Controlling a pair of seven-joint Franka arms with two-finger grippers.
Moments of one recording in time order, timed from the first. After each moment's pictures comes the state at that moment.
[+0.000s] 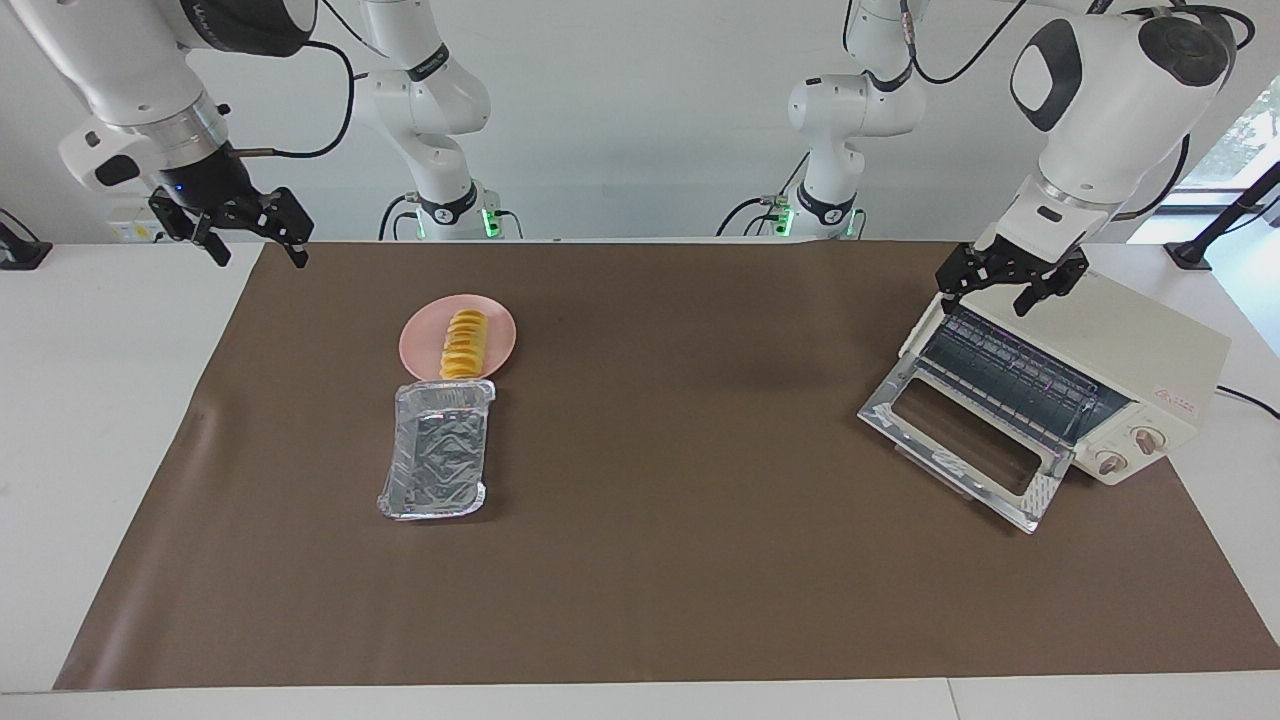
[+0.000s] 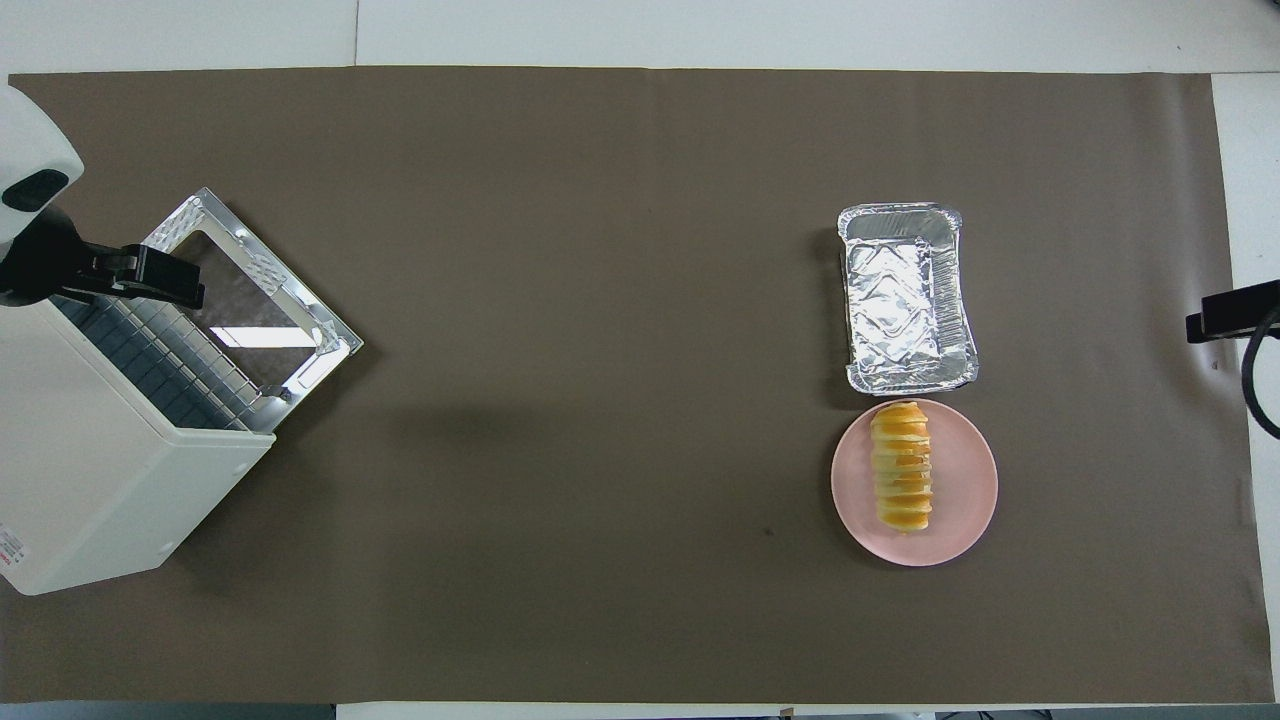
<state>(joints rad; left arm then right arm) -0.10 0.03 0.01 -1.63 0.00 1.65 0.05 -0.07 -0.09 -0.05 -1.68 -0.01 1.58 -0.06</state>
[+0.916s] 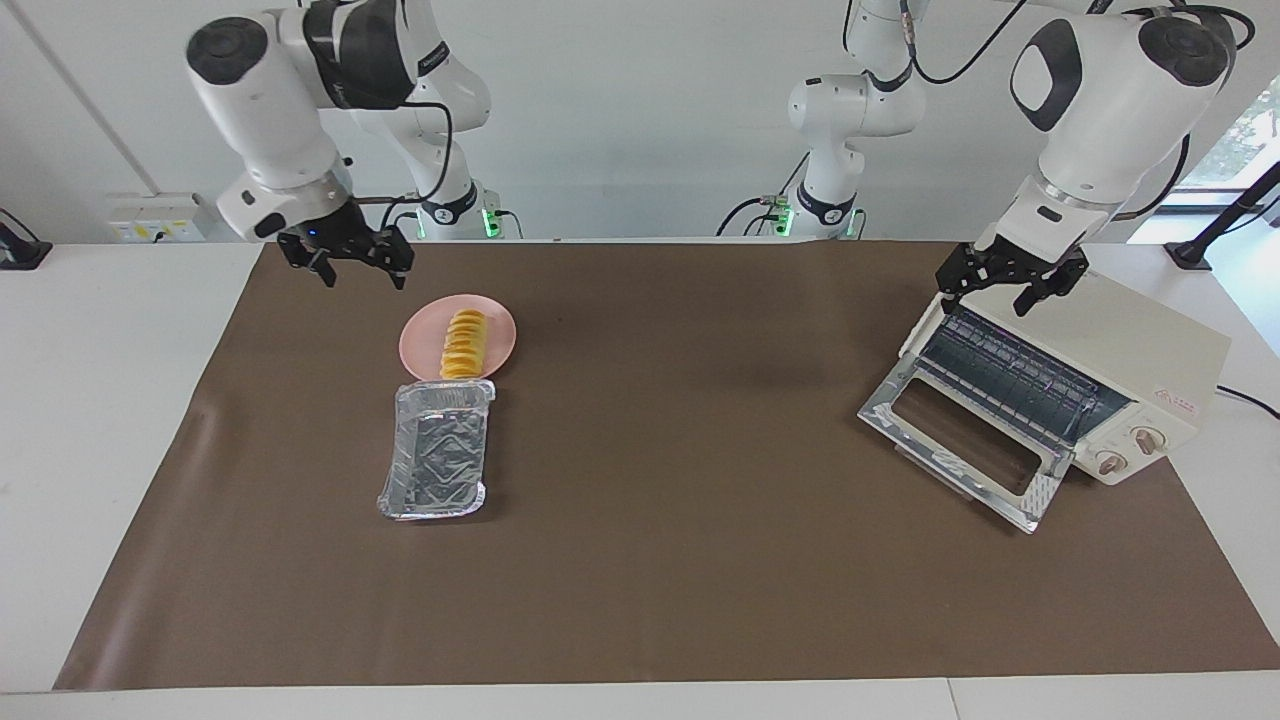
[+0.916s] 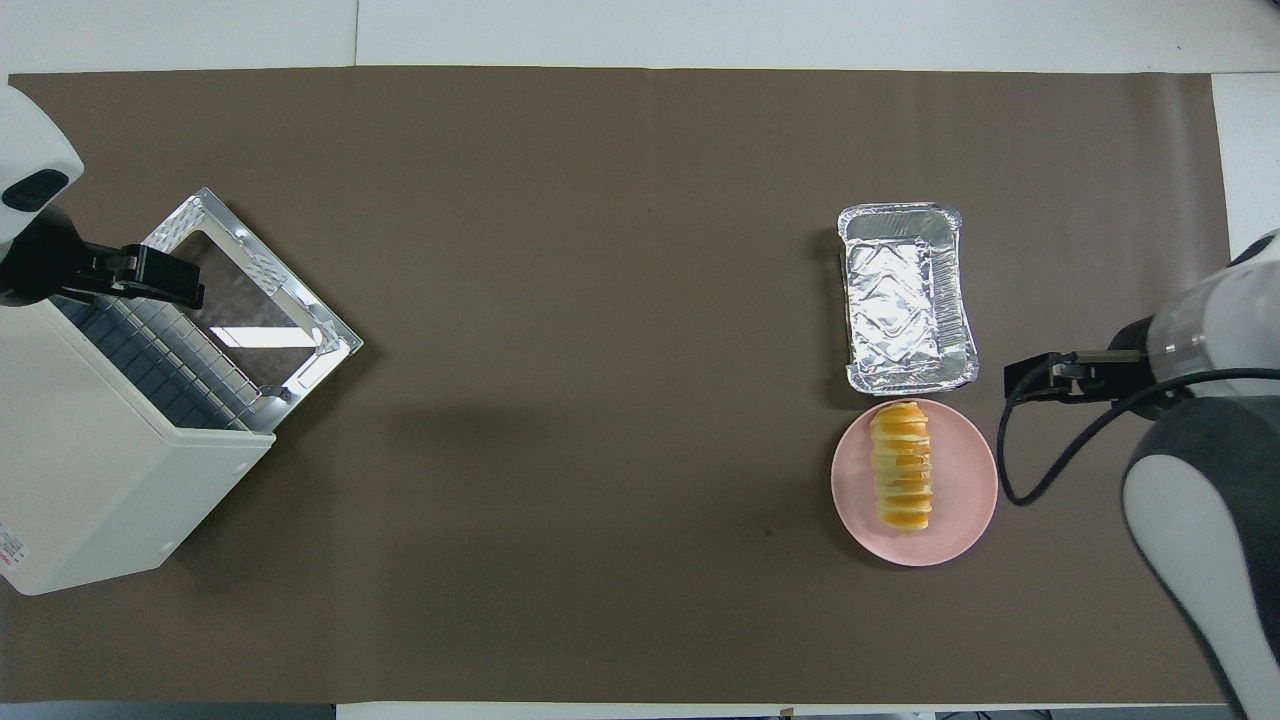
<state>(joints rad) -0.10 0.03 0.01 -1.63 0.00 1.65 0.05 0.11 -0.17 -0.02 -2.03 0.00 1.77 0.18</state>
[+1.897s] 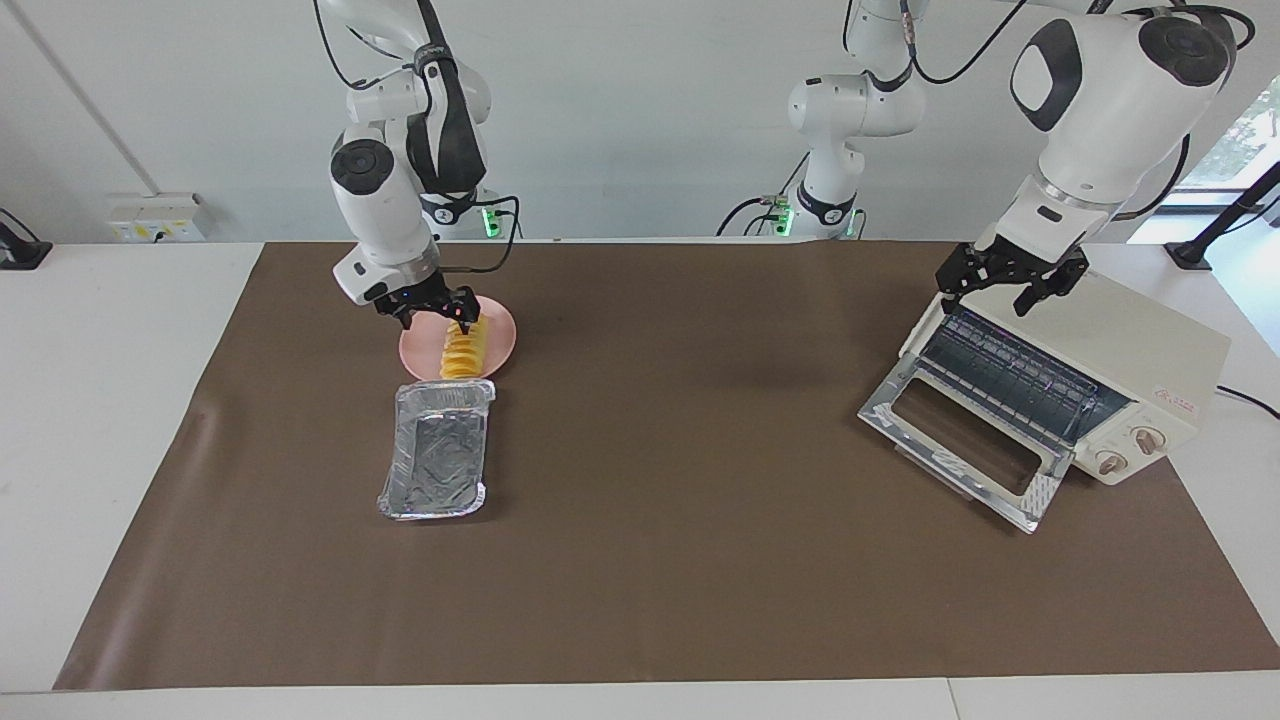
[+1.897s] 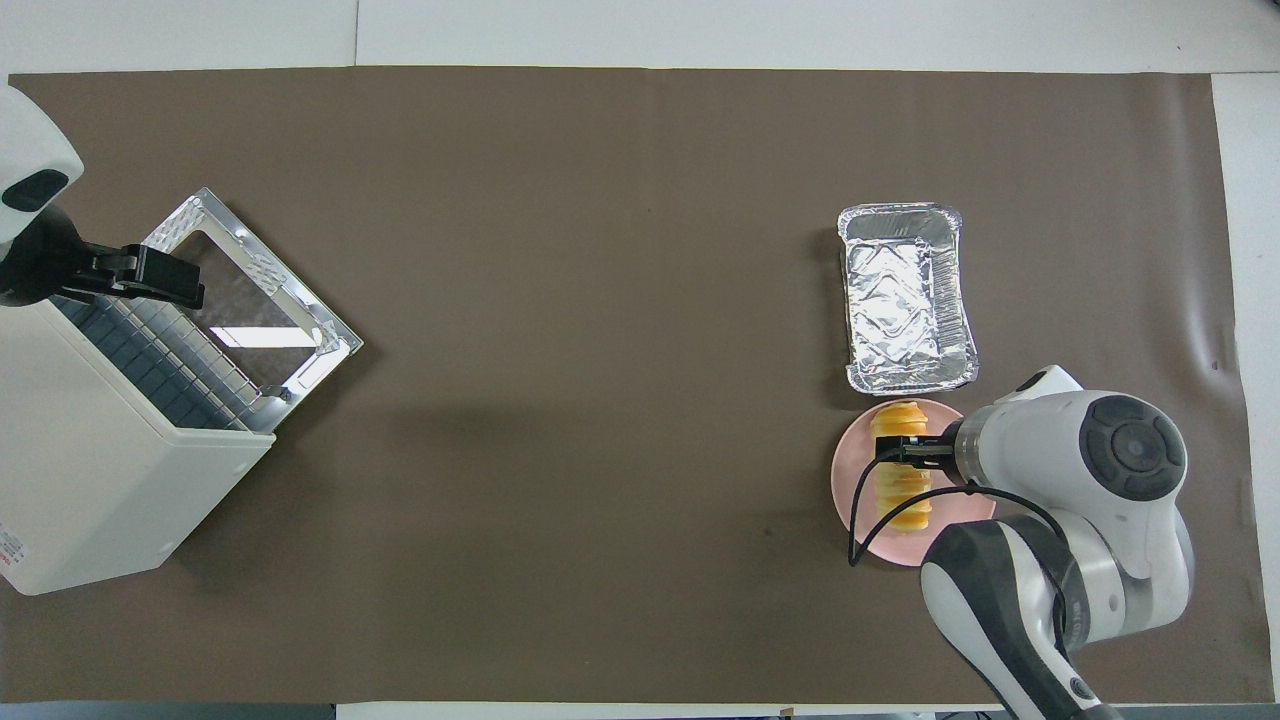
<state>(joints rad) -0.10 0.03 0.01 -1.63 0.00 1.65 0.05 0.19 -0.18 -0.02 -2.56 0.00 2.36 0.27</state>
